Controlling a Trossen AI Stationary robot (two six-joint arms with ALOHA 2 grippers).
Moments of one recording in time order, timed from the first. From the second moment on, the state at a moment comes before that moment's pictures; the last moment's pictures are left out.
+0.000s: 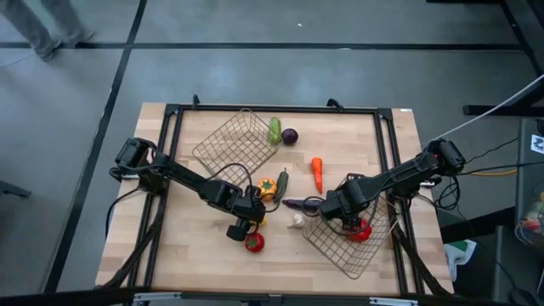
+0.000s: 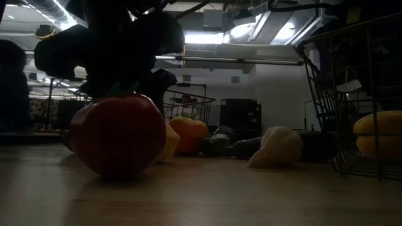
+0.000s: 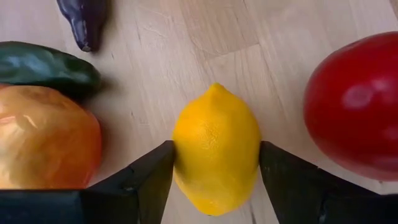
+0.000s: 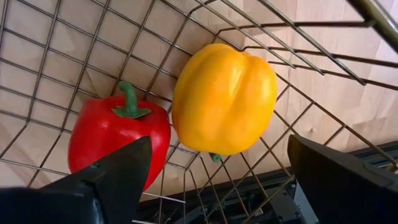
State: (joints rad) left arm -0.29 1.78 1.05 -0.40 -0.08 0.03; right arm 0.39 1.59 1.20 -1.39 0.01 0.54
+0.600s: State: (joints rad) left arm -0.28 1.79 1.09 -0.41 -0.06 0.03; right arm 0.39 1.40 1.20 -1.41 0.05 0.54
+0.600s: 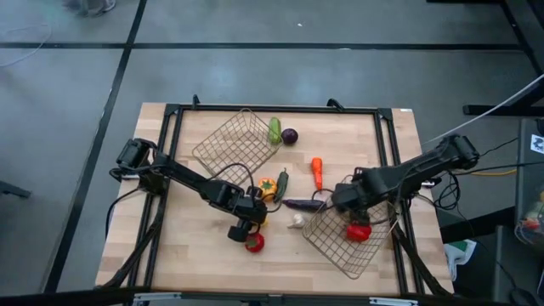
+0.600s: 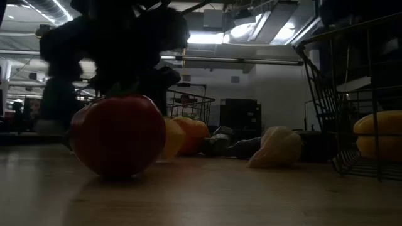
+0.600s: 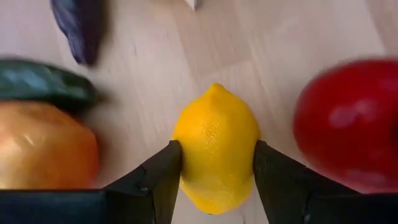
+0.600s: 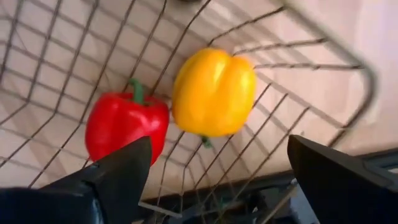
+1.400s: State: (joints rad) left arm -0.03 1.78 1.45 -0.44 -0.13 0.03; right arm 0.39 1.28 1.20 -1.41 0.36 0.49
